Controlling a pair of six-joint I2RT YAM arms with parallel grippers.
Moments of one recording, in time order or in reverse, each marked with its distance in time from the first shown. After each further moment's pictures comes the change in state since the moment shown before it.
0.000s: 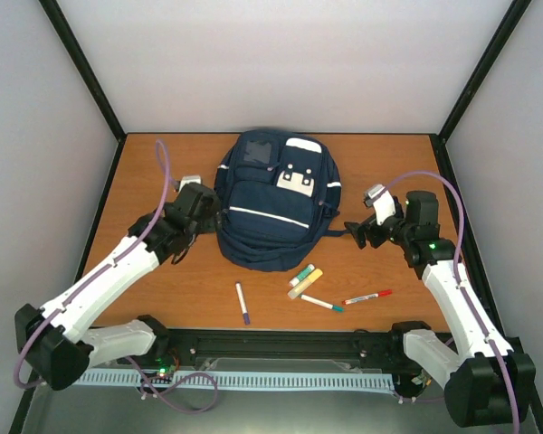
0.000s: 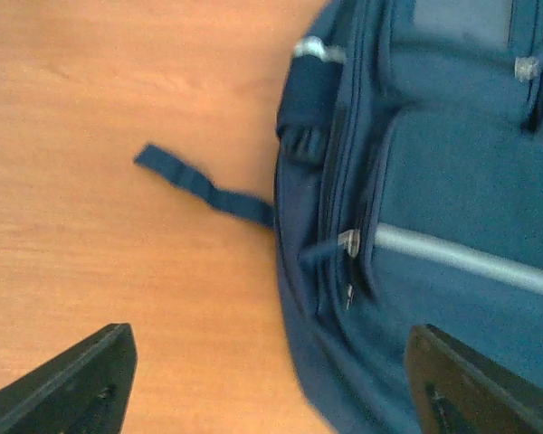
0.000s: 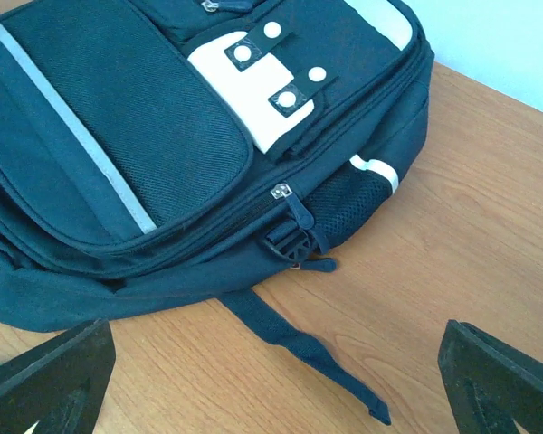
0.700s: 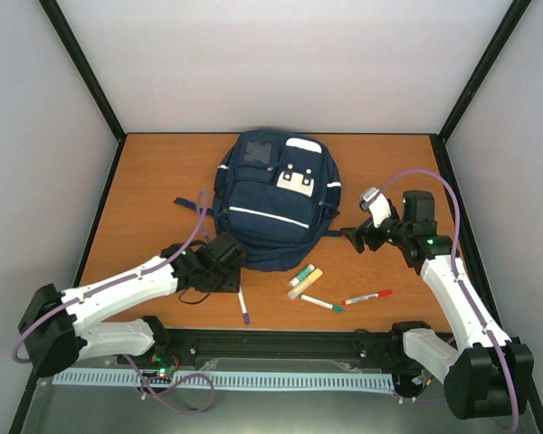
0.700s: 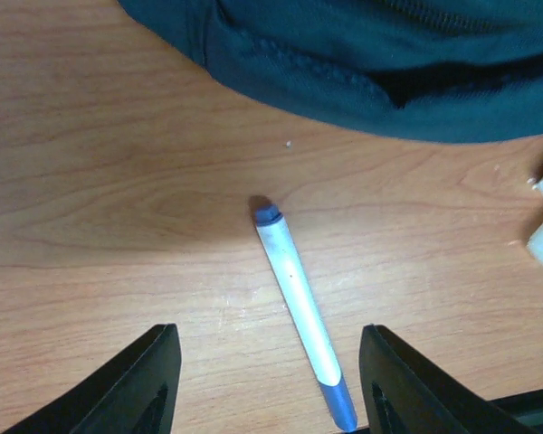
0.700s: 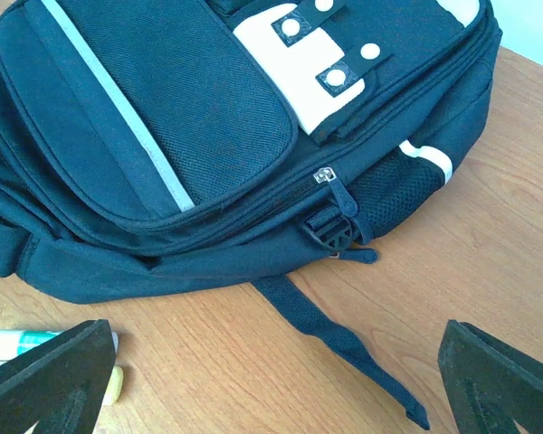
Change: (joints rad) left arm -0.267 -0.029 -0.288 -0.111 0.431 -0.295; right arm -0.002 0.046 0.010 -0.049 -0.079 -0.060
